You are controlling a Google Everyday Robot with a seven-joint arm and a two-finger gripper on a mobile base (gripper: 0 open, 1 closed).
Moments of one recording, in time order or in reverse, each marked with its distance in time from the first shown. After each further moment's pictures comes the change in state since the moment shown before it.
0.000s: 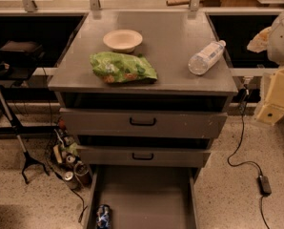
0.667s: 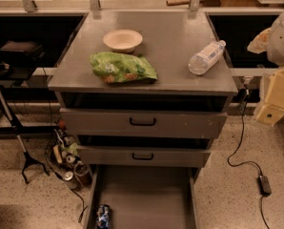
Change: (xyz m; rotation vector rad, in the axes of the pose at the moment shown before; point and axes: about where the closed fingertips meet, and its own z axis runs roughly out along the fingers) arm 0.002 0.001 0.001 -0.003 0.003 0.011
